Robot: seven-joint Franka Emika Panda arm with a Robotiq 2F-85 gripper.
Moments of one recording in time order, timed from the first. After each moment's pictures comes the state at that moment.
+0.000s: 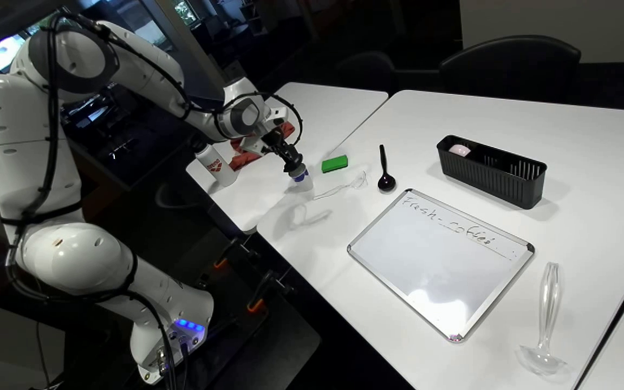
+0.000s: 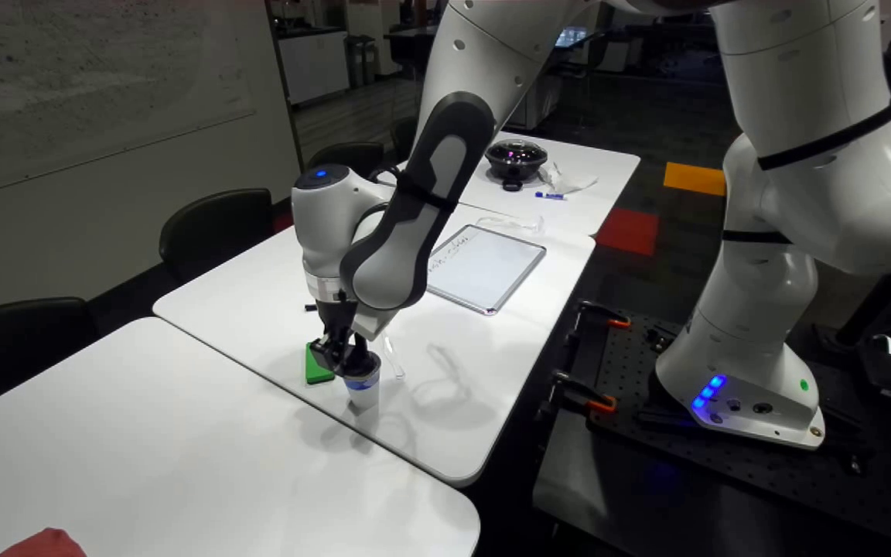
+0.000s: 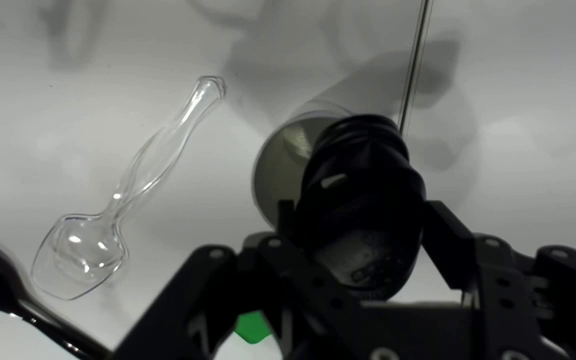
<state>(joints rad) 0.39 0.58 -0.04 -2.09 -0.07 2.72 0.40</state>
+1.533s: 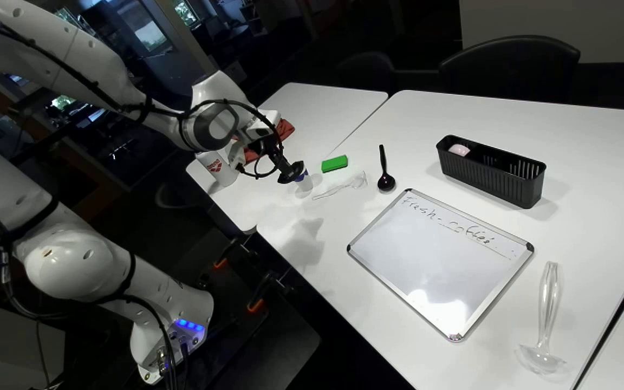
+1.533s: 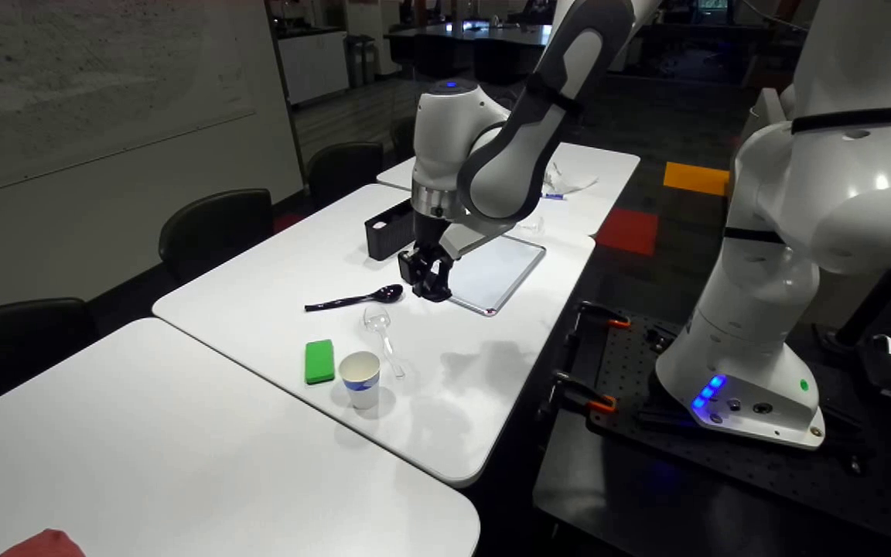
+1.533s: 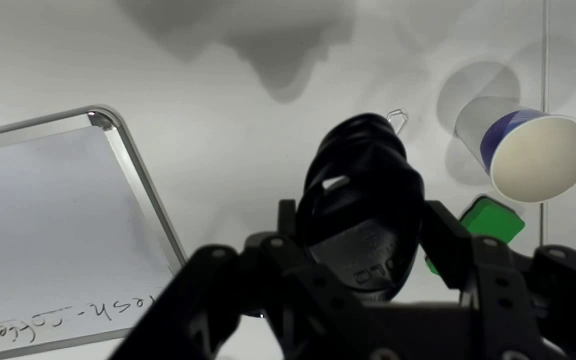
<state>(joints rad) 0.21 0.10 -0.12 -2.60 -0.14 2.84 0.56</state>
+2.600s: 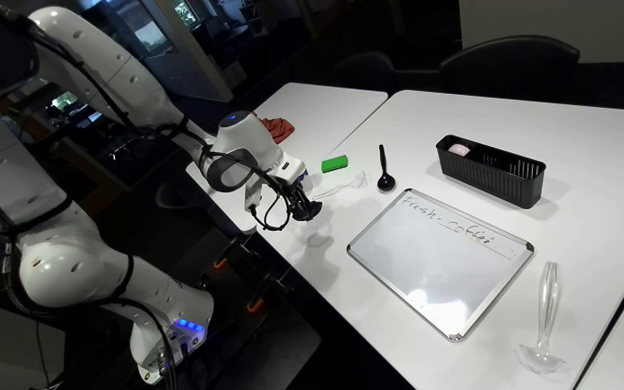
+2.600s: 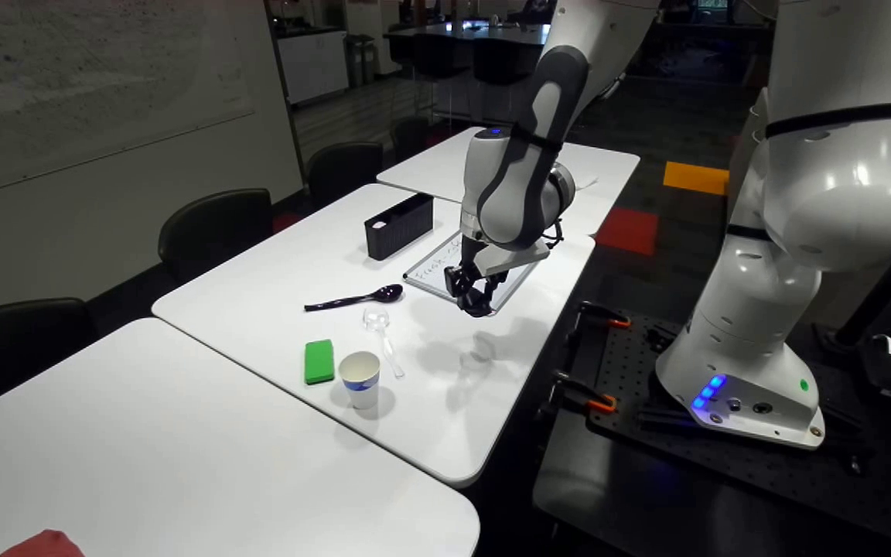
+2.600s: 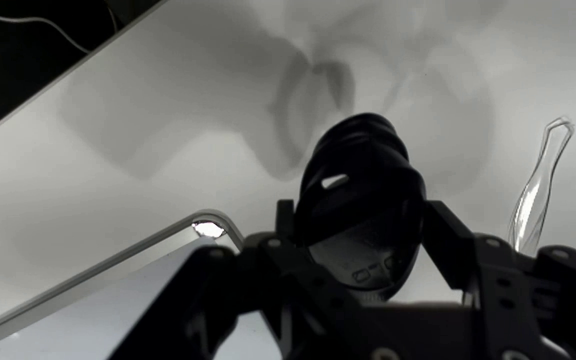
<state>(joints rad) 0.03 0.27 -0.10 -2.69 0.12 3.03 0.44</state>
